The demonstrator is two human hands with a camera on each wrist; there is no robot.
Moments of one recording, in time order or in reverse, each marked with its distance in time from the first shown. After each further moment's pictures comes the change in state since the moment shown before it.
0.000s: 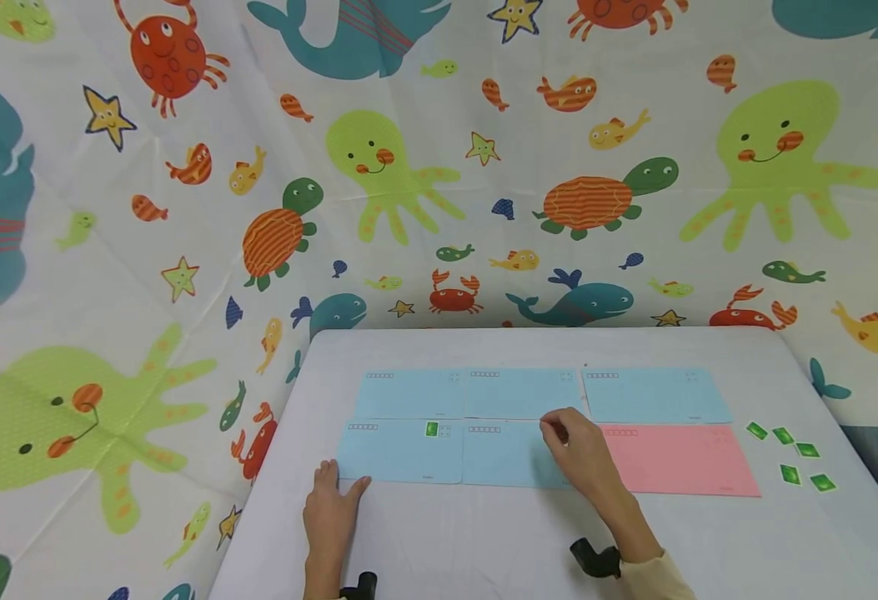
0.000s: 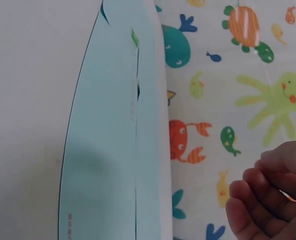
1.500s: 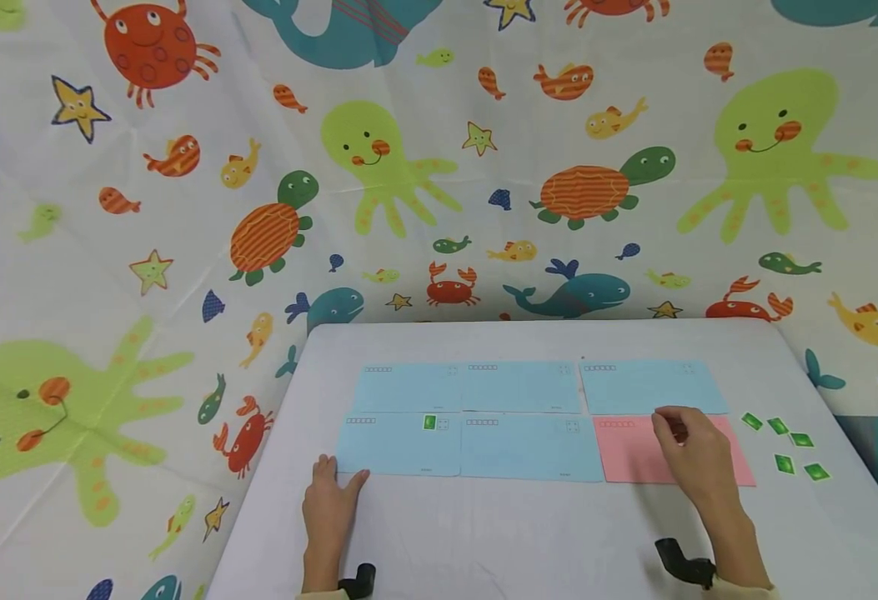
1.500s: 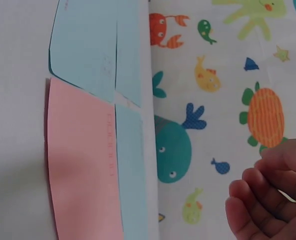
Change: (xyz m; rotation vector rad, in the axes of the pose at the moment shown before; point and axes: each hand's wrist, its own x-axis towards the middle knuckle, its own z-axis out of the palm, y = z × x) left_hand -0.003 0.000 0.003 -0.003 -0.003 0.015; right_hand -0.030 0.066 -0.103 -0.142 0.219 0.153
